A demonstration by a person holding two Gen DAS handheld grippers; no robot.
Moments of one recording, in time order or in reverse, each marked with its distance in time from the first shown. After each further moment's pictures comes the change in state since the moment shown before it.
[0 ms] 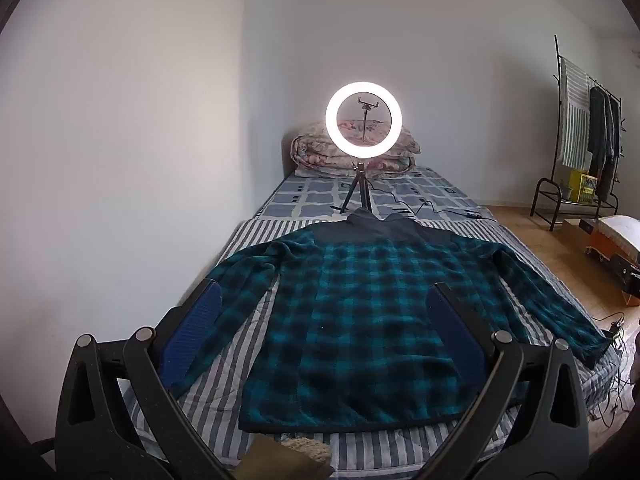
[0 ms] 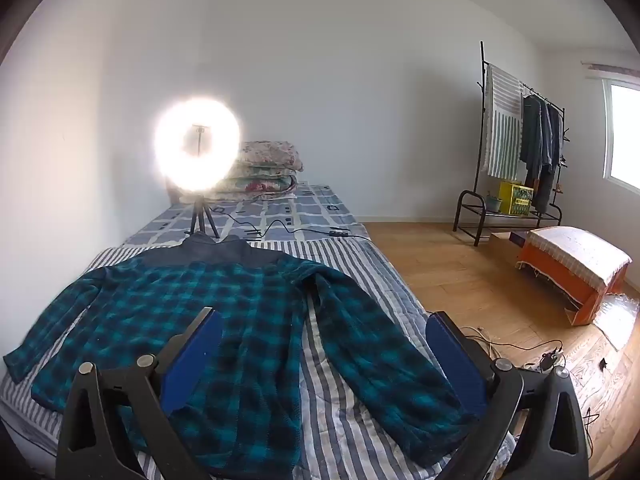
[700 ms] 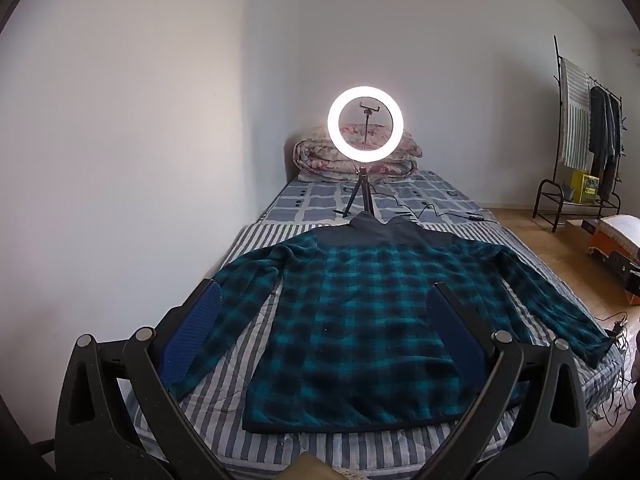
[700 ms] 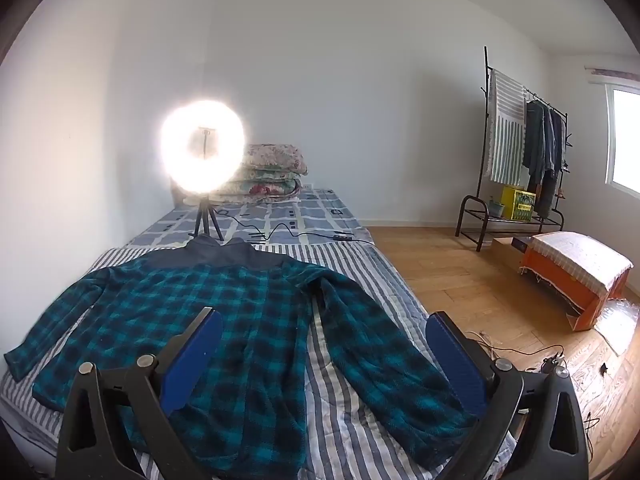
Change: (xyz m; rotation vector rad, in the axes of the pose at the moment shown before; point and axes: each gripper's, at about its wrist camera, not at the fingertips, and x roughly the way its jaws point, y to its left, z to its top) left arm -0.003 0.005 0.001 0.008 -0.009 0.018; right arm -0.005 0.007 0.004 -0.026 -0.022 0.001
